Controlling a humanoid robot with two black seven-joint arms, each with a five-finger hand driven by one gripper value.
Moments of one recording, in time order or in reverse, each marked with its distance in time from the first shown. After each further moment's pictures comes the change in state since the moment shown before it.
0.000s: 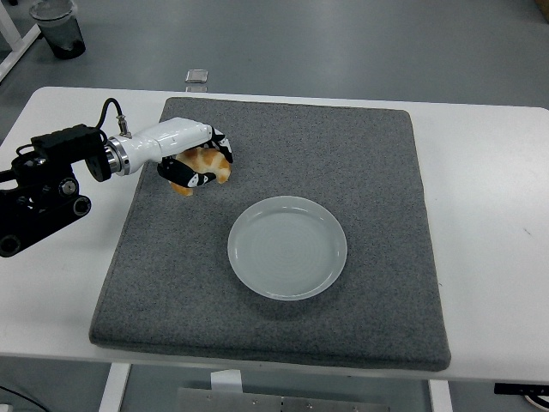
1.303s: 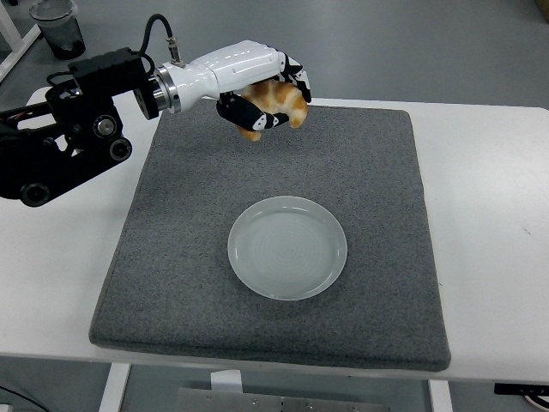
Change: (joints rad) left arm -0.233 -0.102 -0.003 -0.100 -0.040 -0.020 -0.020; right arm 0.000 0.000 0.000 0.000 0.000 0.000 0.000
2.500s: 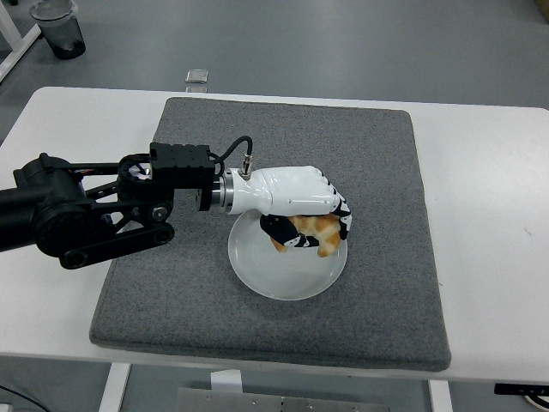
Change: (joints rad) left arm 0.025 -0.085 0.263 -0.097 0.164 -0.014 -0.044; right arm 0.000 0.000 0.001 0.000 0.000 0.000 0.000
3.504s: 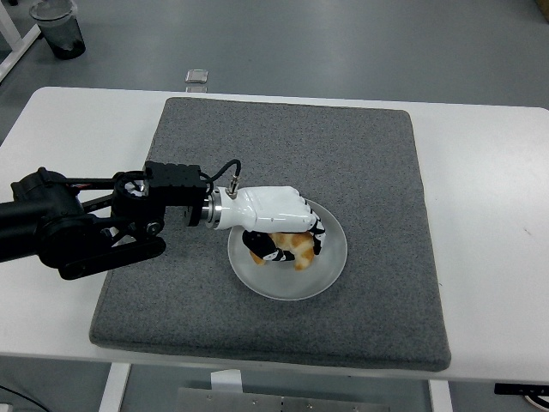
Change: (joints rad) left arm 0.035 -0.004 0.065 0.073 0.040 0.011 -0.010; right arm 0.000 0.000 0.000 0.000 0.000 0.000 0.000
